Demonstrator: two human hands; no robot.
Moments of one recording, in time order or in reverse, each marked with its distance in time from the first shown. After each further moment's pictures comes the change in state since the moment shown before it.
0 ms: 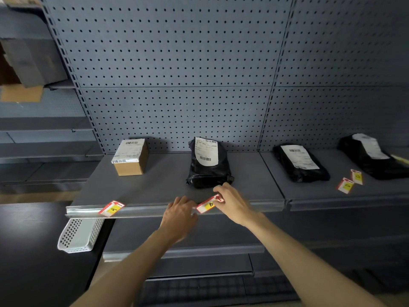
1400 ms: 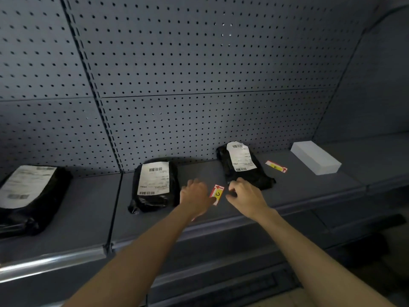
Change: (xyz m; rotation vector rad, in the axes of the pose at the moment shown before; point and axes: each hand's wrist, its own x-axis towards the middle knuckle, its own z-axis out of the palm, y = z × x) left_hand 0.300 0.487 0.170 0.047 -0.182 -0.035; right_hand -0.113 0.462 -0.270 -0.182 0.136 0.282
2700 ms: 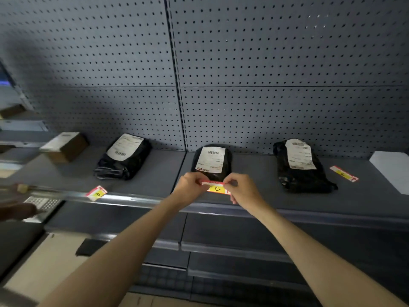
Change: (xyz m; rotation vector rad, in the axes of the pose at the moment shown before) left_hand -0.128 -0.092 -0.059 -0.570 0.188 -0.277; right_hand -0.020 -0.107 0.030 0.762 -0.194 -0.170
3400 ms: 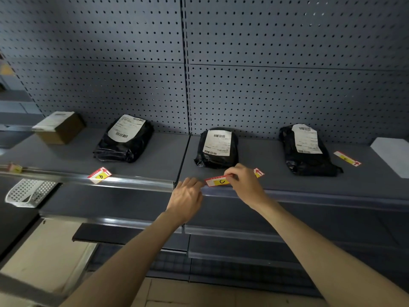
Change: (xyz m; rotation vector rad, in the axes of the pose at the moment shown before) left_hand -0.046 -0.090 0.024 0.555 0.132 0.380; right_hand -0.012 0.011 0.045 -0.257 0.044 -0.136
